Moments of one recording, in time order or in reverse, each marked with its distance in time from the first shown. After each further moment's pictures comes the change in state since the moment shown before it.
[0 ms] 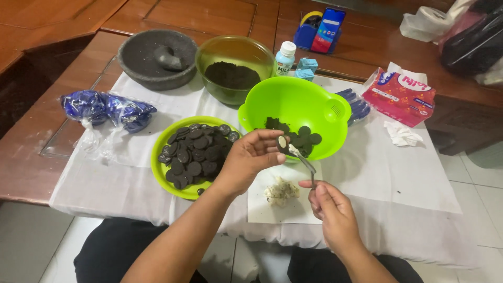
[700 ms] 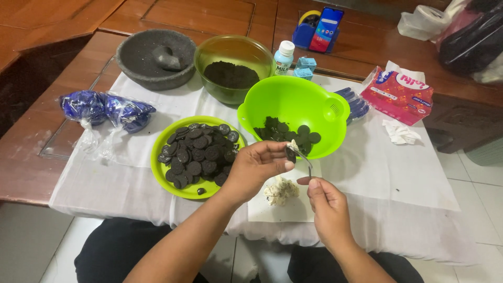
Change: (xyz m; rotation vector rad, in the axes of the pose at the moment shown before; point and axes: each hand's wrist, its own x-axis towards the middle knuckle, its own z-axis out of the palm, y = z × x) left_hand -0.009 -0.015 0.011 0.031 0.050 -0.060; right_hand 0.004 0.005 0.011 -0.091 0.133 0.014
